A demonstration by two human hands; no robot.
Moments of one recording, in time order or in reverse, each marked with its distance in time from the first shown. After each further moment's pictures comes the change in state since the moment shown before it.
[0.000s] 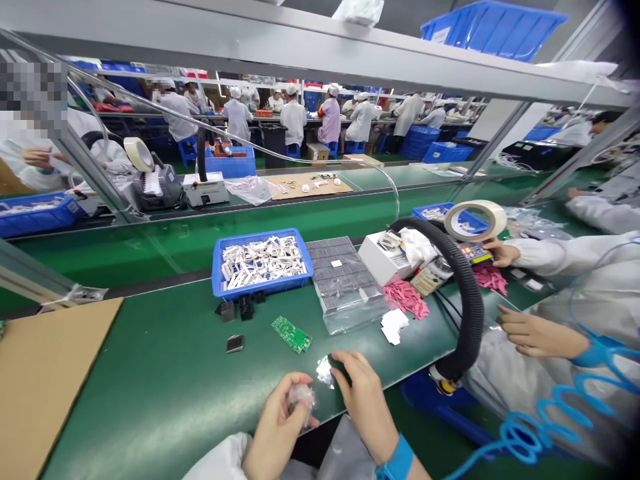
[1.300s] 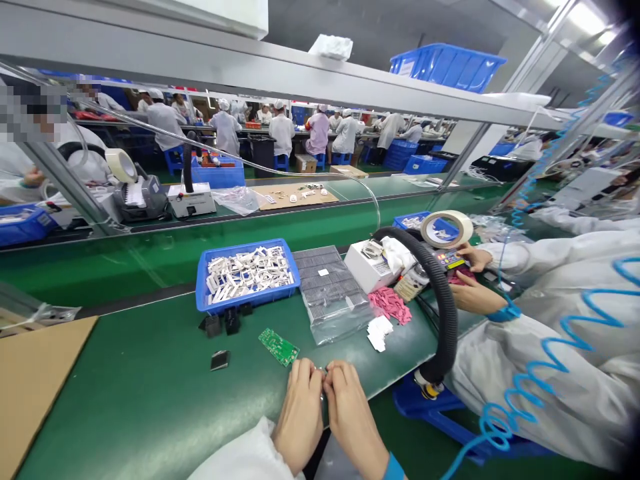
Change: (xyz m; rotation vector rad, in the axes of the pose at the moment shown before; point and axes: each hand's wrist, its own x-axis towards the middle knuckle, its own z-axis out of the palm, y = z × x) left_hand 0.046 -0.022 0.037 1.118 -0.066 0.642; right_hand -0.007 -0.010 -0.001 -0.184 -0.107 0.035
